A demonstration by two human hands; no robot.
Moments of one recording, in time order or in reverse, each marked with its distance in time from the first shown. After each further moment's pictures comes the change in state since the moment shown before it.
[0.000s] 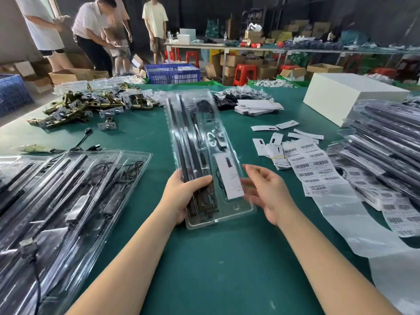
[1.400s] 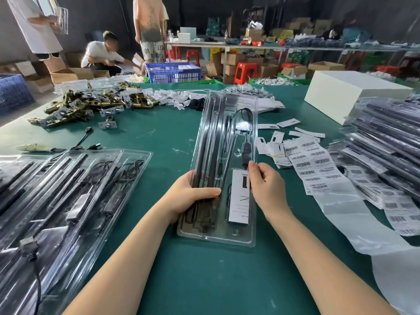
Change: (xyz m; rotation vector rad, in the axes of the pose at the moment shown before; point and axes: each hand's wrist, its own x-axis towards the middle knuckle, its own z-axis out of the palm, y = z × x) left_hand -0.002 0.002 -0.011 0.251 -0.312 -0.016; right_hand 0.010 0.014 0.002 -0.573 0.203 -0.498
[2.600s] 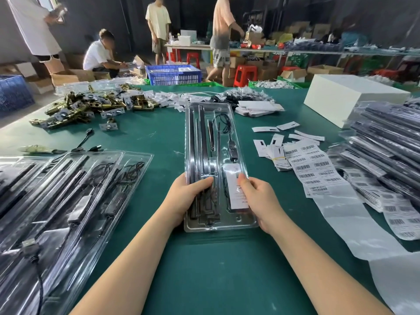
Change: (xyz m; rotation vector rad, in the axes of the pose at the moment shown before) left_hand 0.005 -0.007 0.004 -0.090 0.178 0.105; right_hand -0.012 -0.003 0.007 0.225 -0.297 0.335
